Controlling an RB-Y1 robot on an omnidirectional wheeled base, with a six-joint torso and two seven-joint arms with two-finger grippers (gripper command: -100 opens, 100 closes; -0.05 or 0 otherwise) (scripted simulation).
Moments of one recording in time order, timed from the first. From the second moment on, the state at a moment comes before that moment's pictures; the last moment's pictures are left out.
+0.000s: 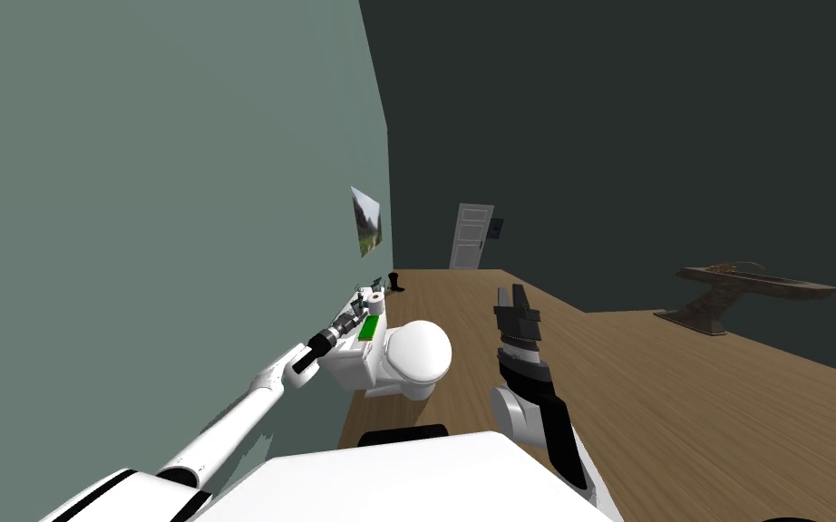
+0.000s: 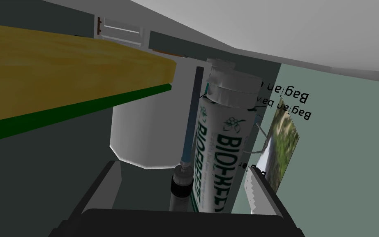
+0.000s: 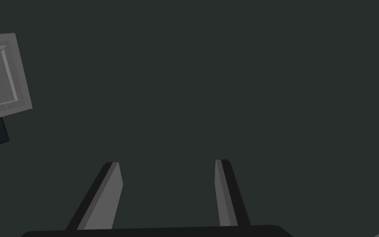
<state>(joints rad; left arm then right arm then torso) -0.25 0.52 -0.21 -0.98 -0.43 -0.50 -0.50 0.50 0.00 -0.06 -2.33 -0.12 -0.54 0.13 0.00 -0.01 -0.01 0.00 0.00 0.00</state>
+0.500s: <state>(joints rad) -0.38 0.51 -0.24 -0.84 -0.40 -0.53 -0.52 0.50 0.00 -0.06 -2.33 -0.12 -0.54 0.13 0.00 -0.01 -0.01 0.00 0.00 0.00</state>
